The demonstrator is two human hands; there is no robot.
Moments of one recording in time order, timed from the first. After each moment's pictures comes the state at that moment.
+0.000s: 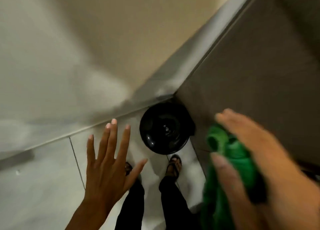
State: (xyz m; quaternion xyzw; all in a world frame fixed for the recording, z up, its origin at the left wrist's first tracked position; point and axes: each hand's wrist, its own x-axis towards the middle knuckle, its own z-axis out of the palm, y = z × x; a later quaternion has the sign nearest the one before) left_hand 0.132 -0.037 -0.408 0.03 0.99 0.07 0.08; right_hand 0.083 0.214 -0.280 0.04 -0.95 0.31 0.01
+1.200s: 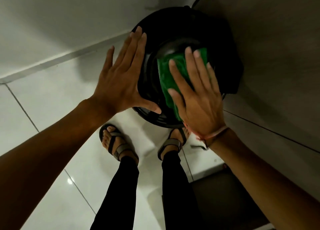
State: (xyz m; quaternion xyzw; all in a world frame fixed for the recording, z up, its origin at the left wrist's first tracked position) left_hand 0.026 0.005 -0.758 0.12 0.94 0.19 0.25; right_hand 0.058 0.224 -0.757 0.17 -0.98 0.04 -0.08
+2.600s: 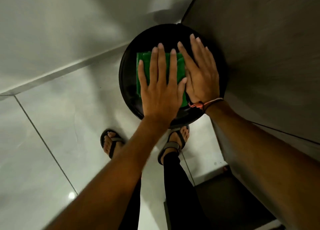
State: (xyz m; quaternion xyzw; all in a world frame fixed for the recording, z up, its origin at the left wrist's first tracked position) left_hand 0.050 0.116 -0.735 0.00 0.97 0.14 0.18; right_hand 0.008 0.245 -0.765 0.15 -0.98 0.12 -0.04
